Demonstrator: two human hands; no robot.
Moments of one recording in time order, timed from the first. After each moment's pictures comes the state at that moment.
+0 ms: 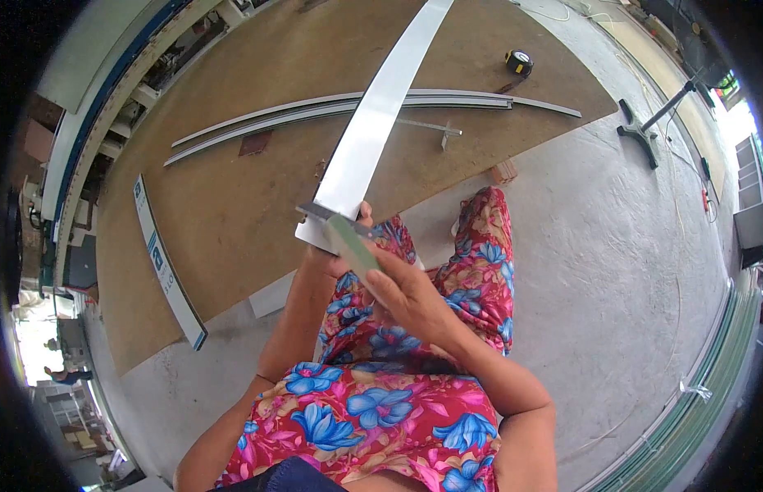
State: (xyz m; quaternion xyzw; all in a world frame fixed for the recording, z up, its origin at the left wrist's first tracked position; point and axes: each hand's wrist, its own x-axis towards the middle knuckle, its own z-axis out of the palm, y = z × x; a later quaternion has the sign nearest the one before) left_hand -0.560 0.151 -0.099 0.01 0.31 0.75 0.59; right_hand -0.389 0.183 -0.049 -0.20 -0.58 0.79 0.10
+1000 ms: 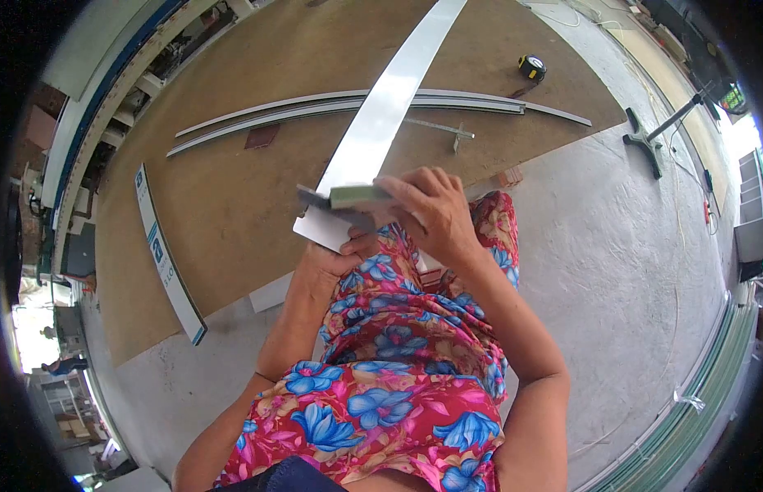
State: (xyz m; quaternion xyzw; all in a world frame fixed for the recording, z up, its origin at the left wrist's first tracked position) left_hand -0.582 0.140 -0.110 0.00 0.10 0.70 0.71; right_hand -0.436 0.272 -0.083 -0.11 -0.90 0.23 0.35
